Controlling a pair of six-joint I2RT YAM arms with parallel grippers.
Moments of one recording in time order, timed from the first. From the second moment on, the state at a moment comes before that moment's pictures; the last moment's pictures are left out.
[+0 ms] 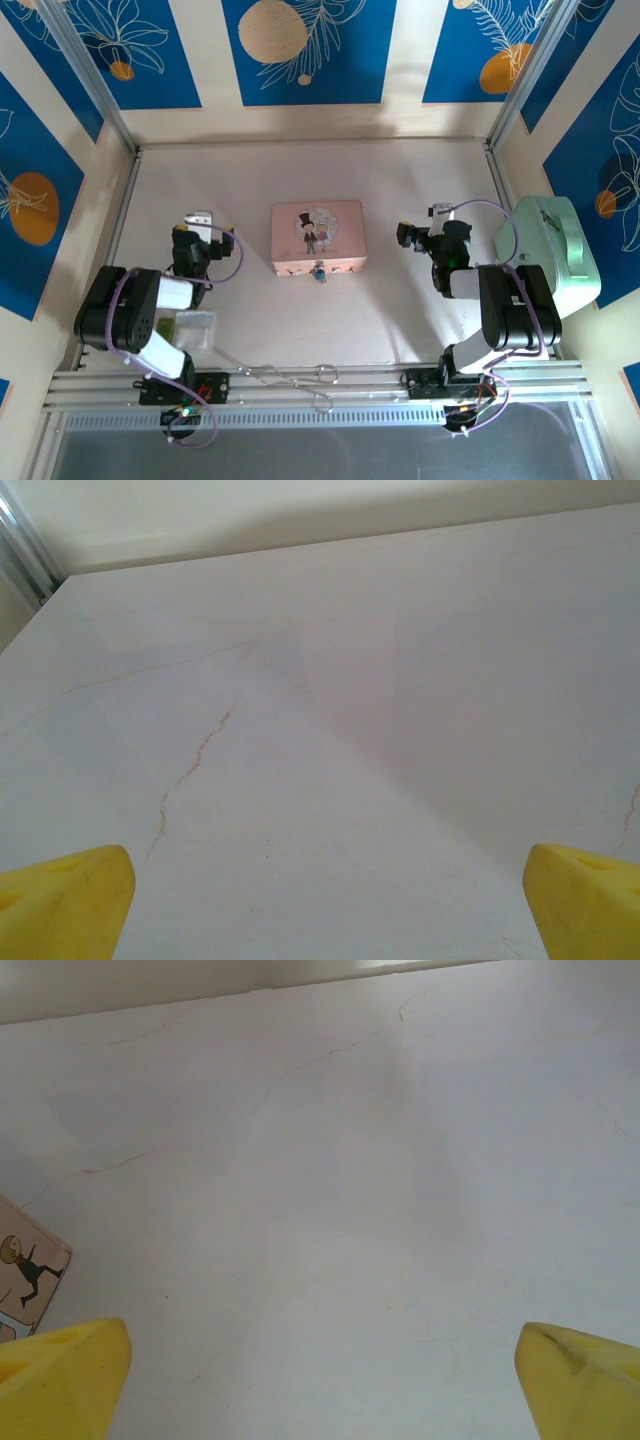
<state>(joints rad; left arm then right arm) -0.10 1.56 0.36 0.87 -0.13 0.06 0.00 1.52 0.40 0.69 -0.13 0.10</state>
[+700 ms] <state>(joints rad) -0.10 1.36 0.80 0.21 -0.33 -0.07 0.08 1.14 0.81 0.00 0.09 0.37</state>
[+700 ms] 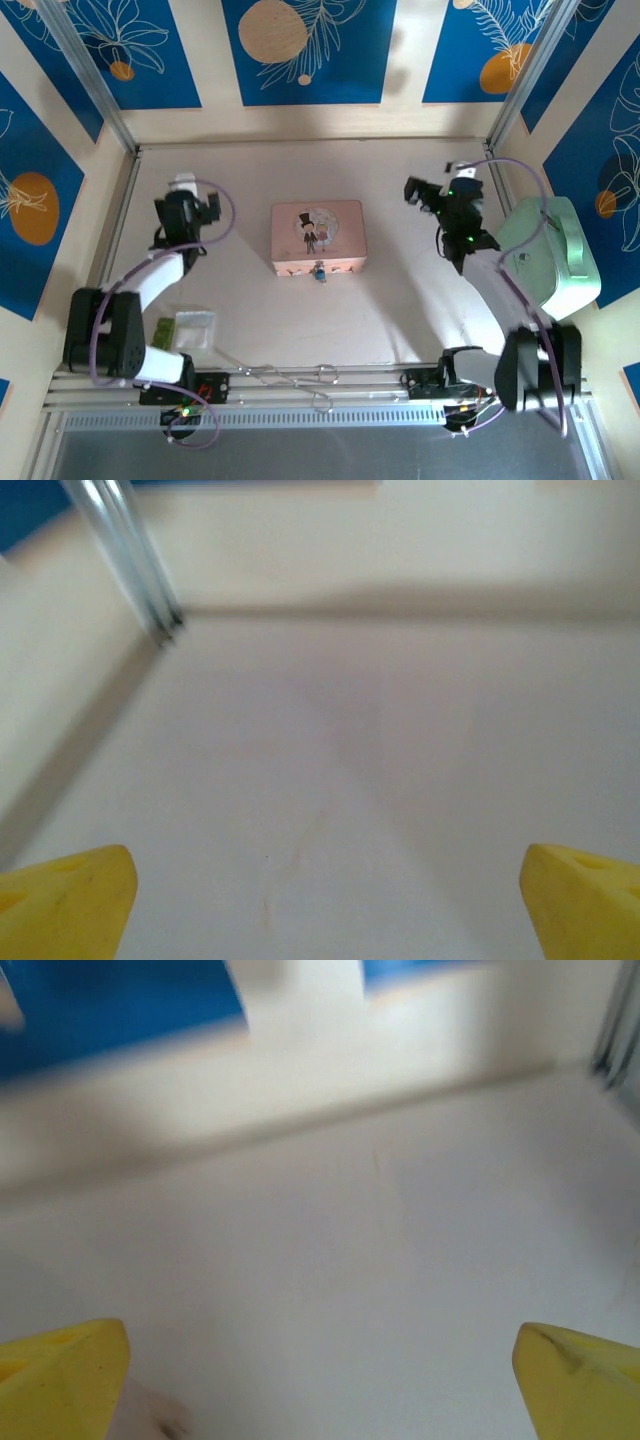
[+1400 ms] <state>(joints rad) -0.57 0.99 0.64 -0.28 -0.06 -0.63 0.97 1.18 0.92 -0.70 0.59 0.88</state>
